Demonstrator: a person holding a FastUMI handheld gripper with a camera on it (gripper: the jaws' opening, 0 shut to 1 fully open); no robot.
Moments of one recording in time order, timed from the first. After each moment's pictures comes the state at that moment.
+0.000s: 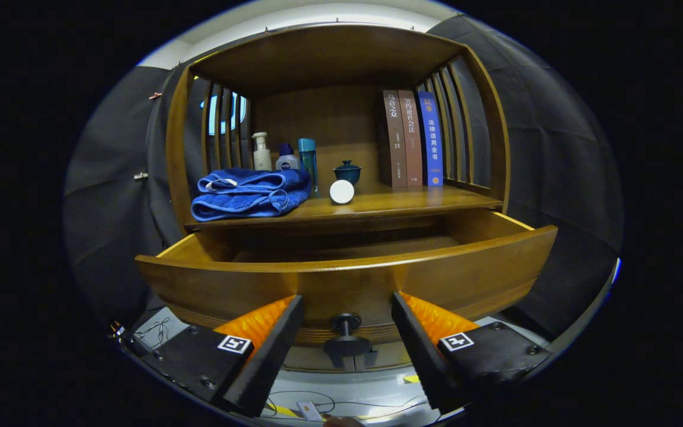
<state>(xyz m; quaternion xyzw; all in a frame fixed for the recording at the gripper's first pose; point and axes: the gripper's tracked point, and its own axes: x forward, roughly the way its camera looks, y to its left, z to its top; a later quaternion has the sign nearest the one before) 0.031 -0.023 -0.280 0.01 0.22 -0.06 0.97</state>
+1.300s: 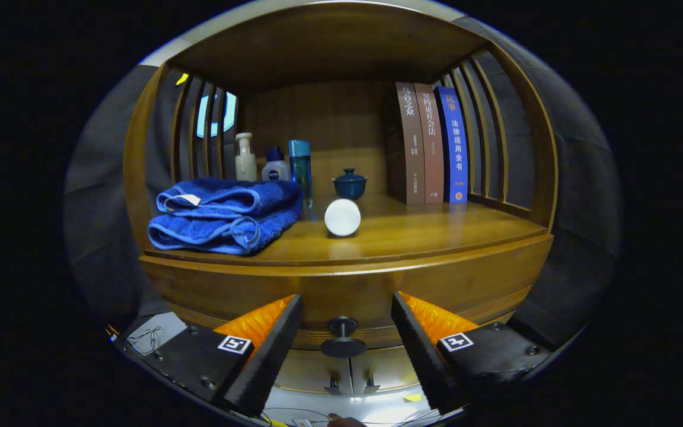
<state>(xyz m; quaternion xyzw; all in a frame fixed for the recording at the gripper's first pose) 0.109 -0.032 -0.268 0.00 0.20 -0.06 0.98</state>
